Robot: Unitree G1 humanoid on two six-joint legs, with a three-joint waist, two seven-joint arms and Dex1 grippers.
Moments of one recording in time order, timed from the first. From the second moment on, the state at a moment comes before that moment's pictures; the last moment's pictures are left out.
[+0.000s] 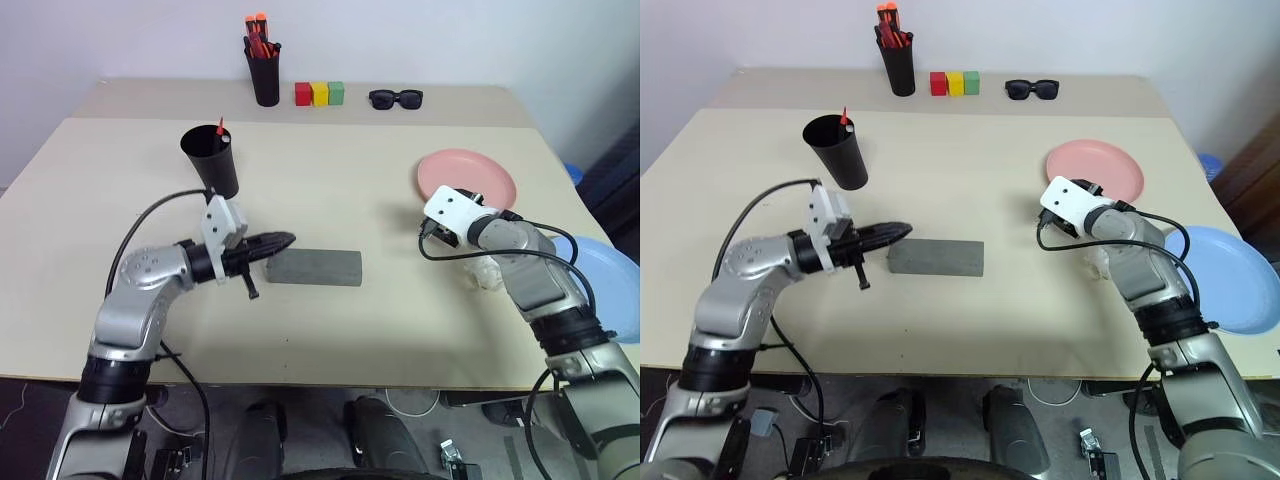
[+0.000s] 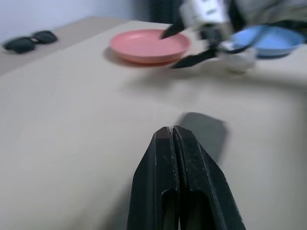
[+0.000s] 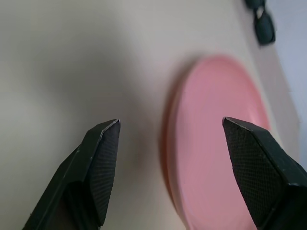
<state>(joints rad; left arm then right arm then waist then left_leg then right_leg) -0.28 0.51 0.04 -0.26 -0.39 0.41 -0.97 -0.64 -0.68 0.26 0.35 -0.32 0.27 0.48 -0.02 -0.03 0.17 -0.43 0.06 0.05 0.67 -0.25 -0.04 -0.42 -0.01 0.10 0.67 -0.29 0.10</state>
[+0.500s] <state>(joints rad) -0.11 0.48 0.06 -0.49 -0.51 0.45 -0.80 -0.74 -0.65 0.34 0.67 -0.47 0.03 0.35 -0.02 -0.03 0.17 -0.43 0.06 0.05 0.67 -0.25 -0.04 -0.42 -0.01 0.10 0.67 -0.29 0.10</state>
